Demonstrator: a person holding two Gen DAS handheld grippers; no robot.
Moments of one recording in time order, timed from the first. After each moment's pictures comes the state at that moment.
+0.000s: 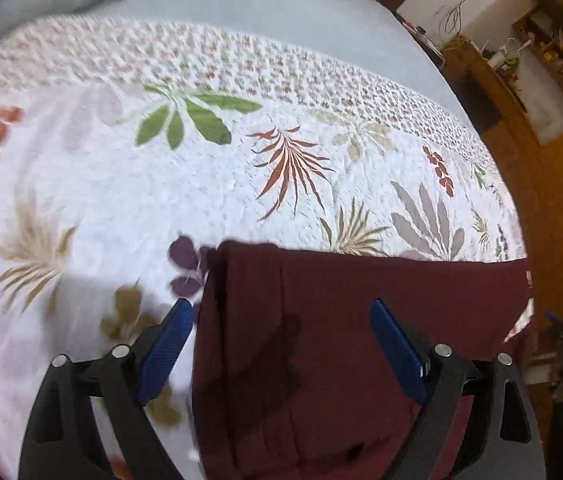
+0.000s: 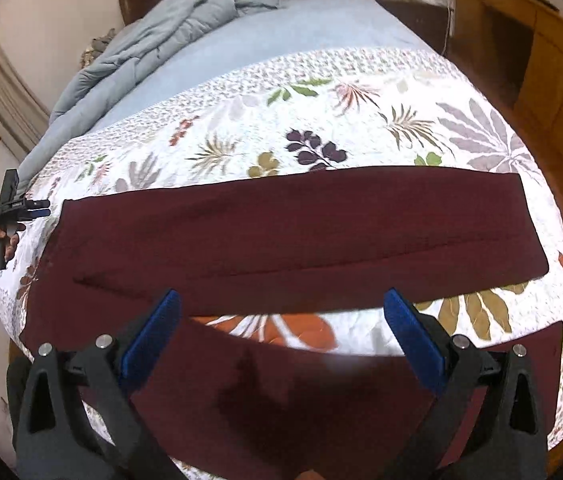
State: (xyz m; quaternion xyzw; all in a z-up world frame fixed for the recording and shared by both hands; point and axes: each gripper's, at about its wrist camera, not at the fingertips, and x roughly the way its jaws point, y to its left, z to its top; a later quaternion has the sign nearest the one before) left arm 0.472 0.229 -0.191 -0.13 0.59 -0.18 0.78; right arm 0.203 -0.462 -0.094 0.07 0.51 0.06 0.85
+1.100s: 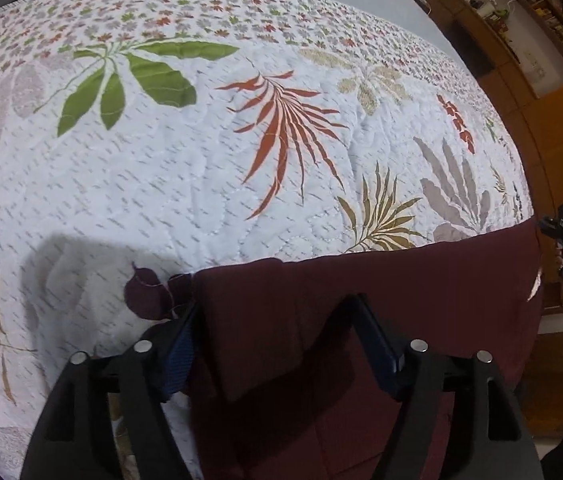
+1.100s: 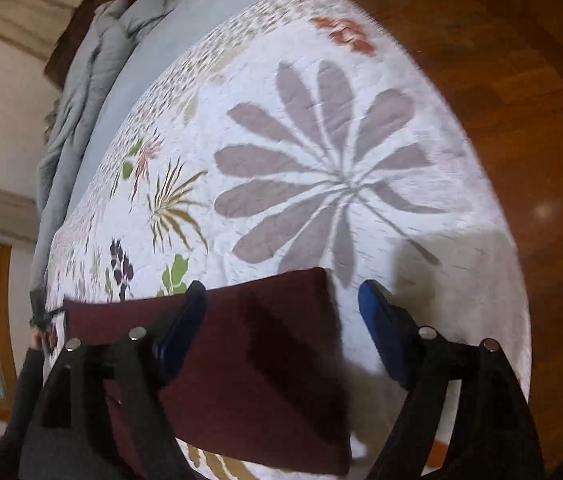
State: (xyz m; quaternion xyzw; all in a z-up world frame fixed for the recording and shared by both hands) left arm 0.503 0.198 -0.239 -0.08 0.64 -0.22 0.73; right arm 0.322 -0.748 -0.170 0.25 0.58 0.07 0.77
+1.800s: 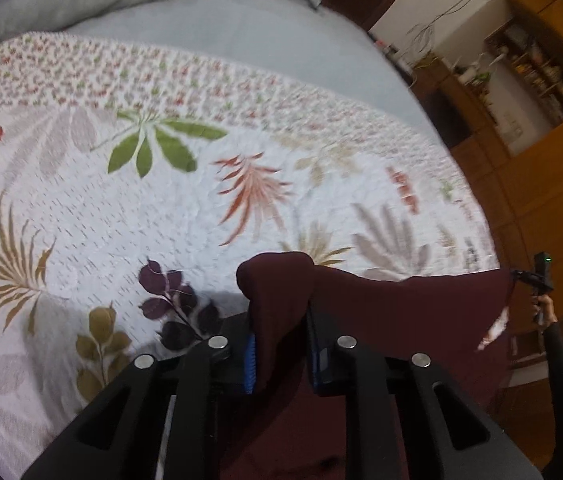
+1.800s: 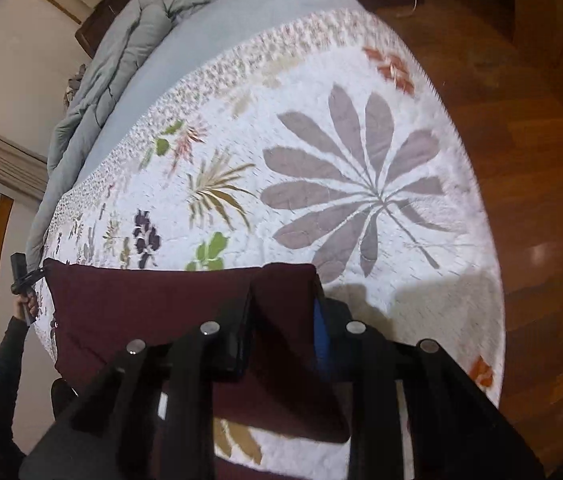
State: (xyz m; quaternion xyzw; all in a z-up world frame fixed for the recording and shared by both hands) left arm 0.455 0.222 -0.153 -0.17 0.54 -0.22 0.80; right arm 0.297 -0.733 -0.112 0.19 0.56 0.10 0.80
